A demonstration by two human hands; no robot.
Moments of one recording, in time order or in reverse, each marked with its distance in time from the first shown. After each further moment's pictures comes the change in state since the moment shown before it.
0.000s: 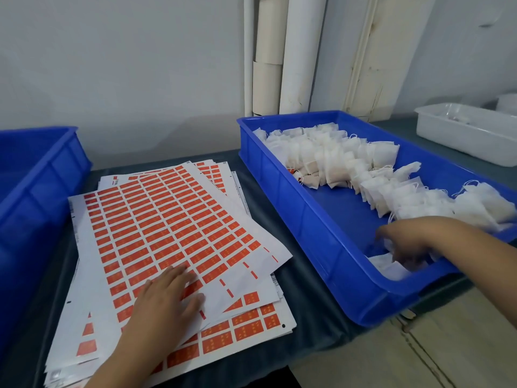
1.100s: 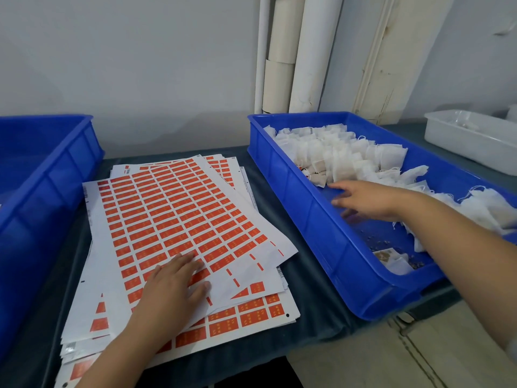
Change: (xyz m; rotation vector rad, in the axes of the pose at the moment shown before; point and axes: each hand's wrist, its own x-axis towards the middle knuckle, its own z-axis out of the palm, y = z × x) left_hand -0.001 -0.006 0.001 -0.068 0.003 0.004; right_hand -0.014 -0.064 -0.041 0.750 0.290 -0.398
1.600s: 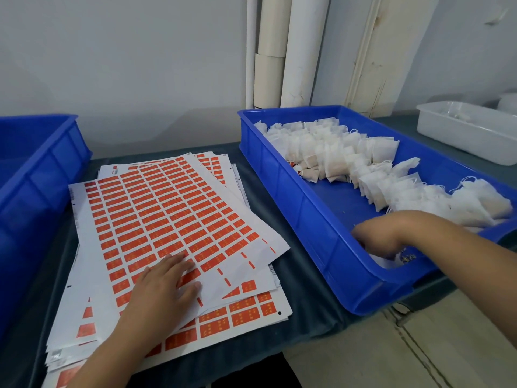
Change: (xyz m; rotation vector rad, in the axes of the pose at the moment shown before) left_hand 0.001 -0.001 0.002 0.000 0.003 -0.005; right_hand -0.026 0.033 0.008 -0.889 -0.430 0.122
